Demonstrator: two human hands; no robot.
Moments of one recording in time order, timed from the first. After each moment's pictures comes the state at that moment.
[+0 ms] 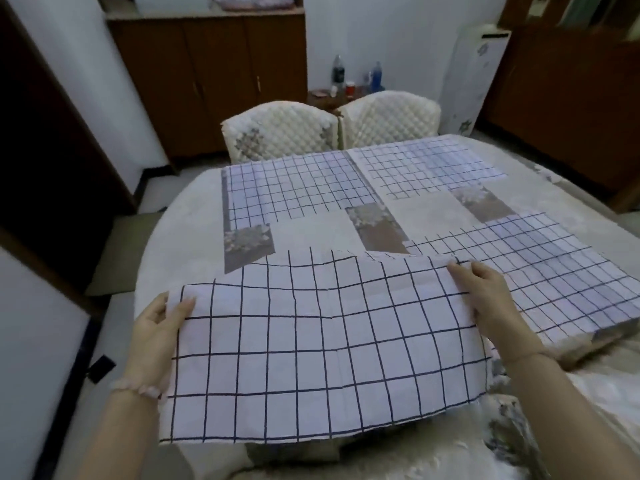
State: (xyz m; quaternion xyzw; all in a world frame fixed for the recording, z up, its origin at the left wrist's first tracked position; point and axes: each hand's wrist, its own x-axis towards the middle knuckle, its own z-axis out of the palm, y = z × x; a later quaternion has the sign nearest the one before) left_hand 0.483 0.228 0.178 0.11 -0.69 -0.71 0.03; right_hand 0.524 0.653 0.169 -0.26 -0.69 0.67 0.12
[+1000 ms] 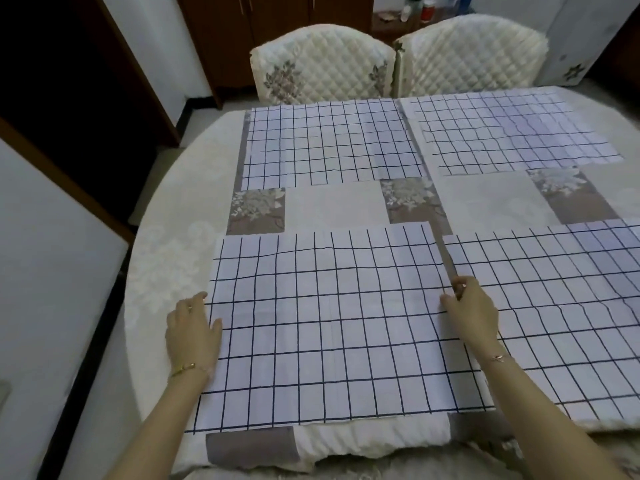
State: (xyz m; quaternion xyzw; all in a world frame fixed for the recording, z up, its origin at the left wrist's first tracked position) left_hand 0.447 0.276 0.055 0.20 -0.96 -0.19 0.00; right_hand 0.428 0.686 0.046 -0.27 -0.90 0.33 0.01
